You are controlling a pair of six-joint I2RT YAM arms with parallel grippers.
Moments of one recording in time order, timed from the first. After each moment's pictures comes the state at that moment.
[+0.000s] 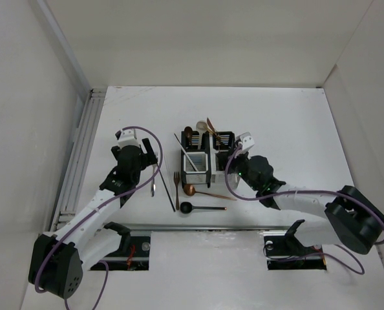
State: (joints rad) left arm -0.38 0.93 0.50 0.00 -0.41 -0.40; right arm 0.75 1.29 0.44 0.75 0.15 0.19
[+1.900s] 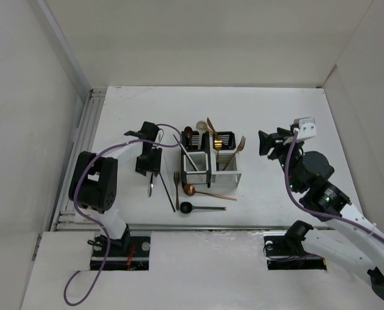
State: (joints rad) left arm -0.30 1.69 1.03 -0.71 -0.05 -0.23; right arm 0.75 0.68 0.81 -0.05 0.55 0.04
